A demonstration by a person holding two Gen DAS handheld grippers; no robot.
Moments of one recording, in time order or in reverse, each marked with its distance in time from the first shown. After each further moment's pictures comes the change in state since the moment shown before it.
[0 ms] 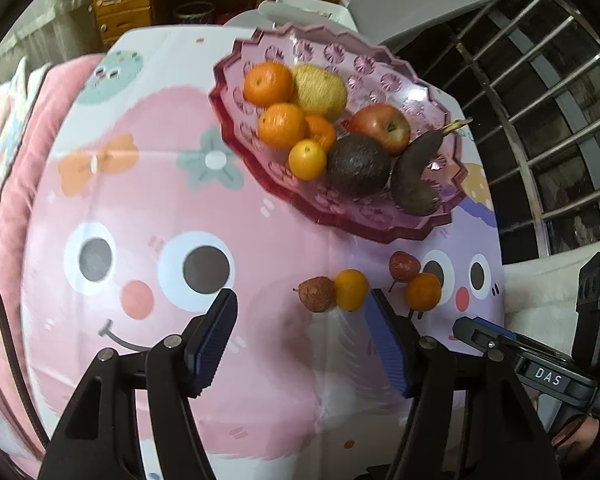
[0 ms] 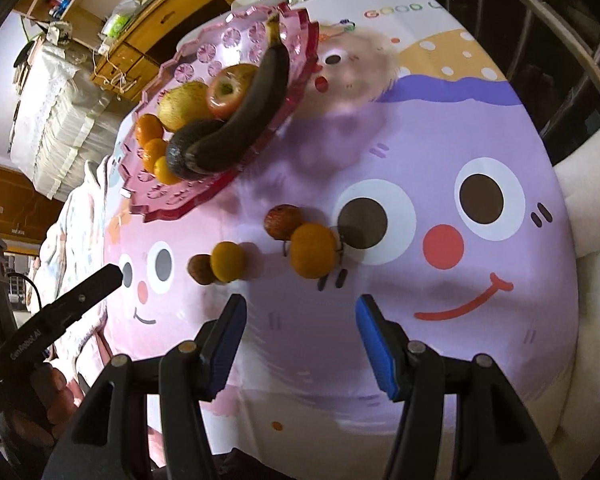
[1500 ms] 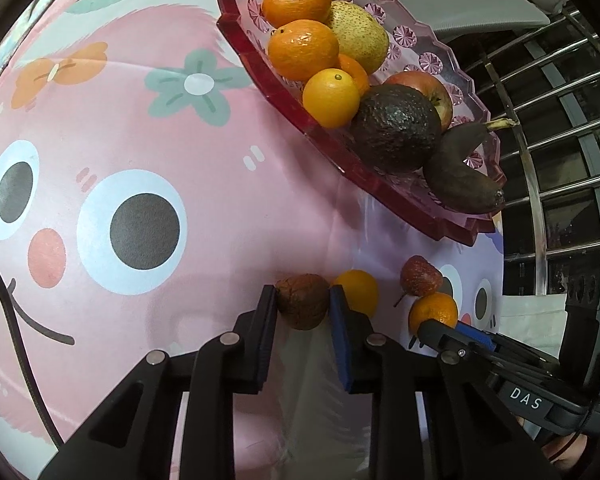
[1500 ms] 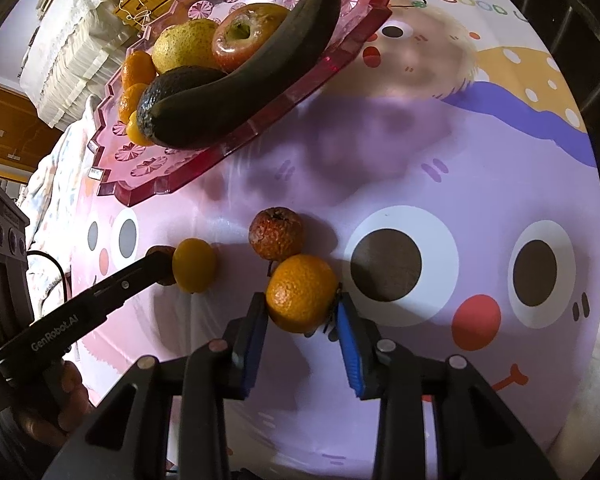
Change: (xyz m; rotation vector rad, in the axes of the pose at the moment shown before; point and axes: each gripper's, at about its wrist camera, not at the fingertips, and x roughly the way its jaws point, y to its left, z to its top) left arm 0.074 0.015 -0.017 -0.174 0.029 -0.109; right arm 0.054 0.020 0.029 -0.202 0.100 -0.043
